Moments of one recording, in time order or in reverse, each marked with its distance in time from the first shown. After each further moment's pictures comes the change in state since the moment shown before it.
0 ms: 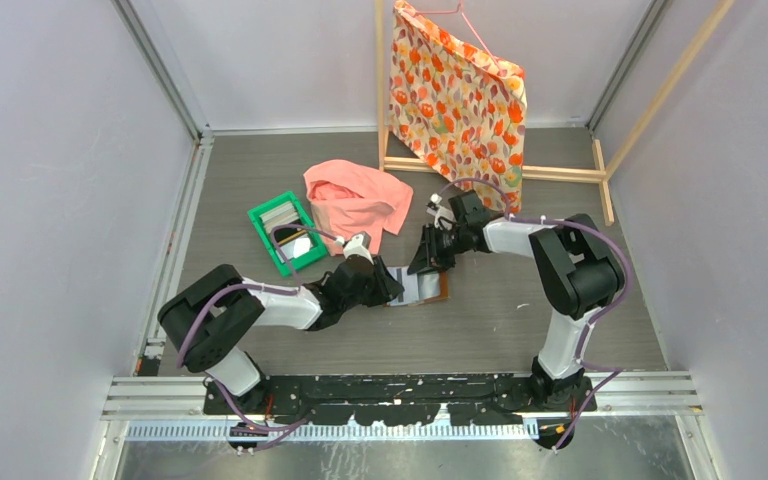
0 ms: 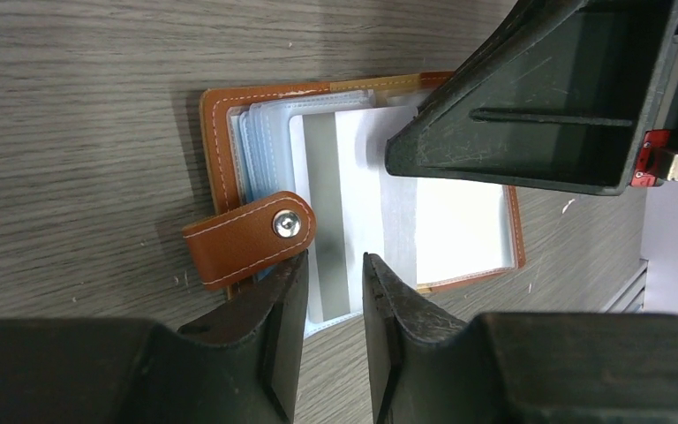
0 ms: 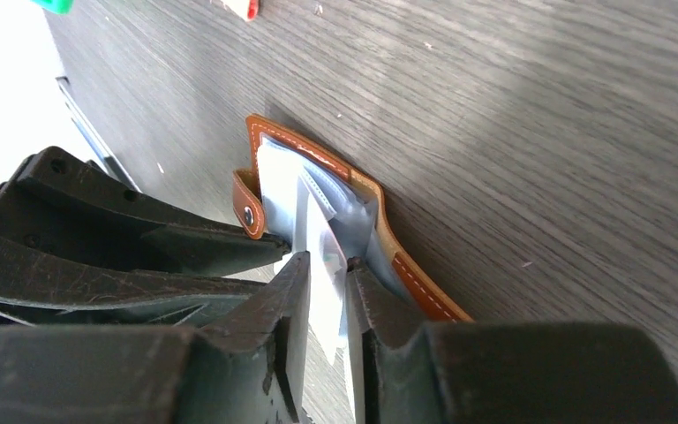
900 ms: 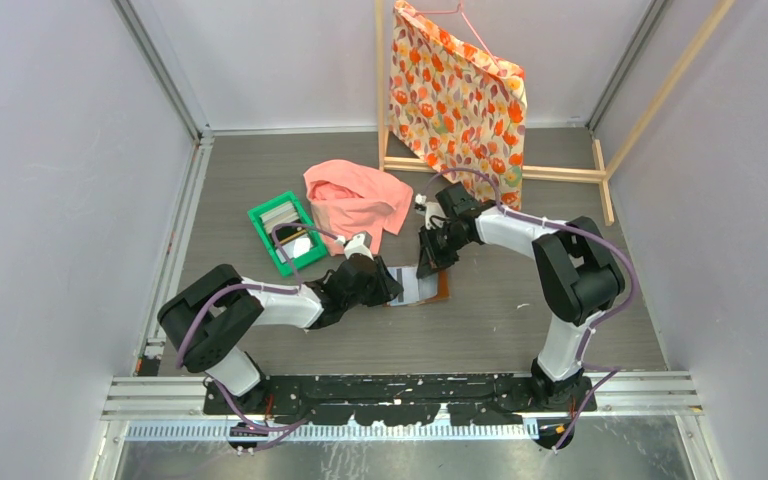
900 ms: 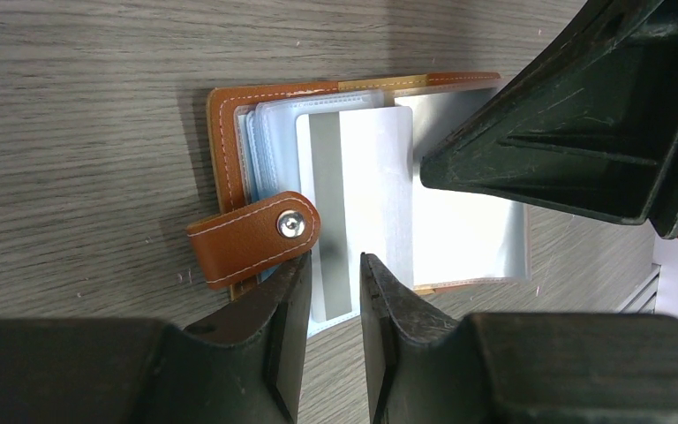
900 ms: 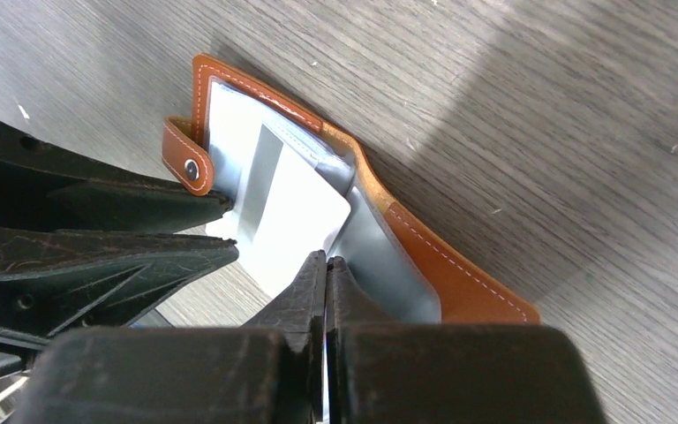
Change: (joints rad) left arm -0.001 -0.005 0.026 -0.069 -0.019 0.000; right arm 0.069 -0.031 0.151 -0.346 0.203 -0.305
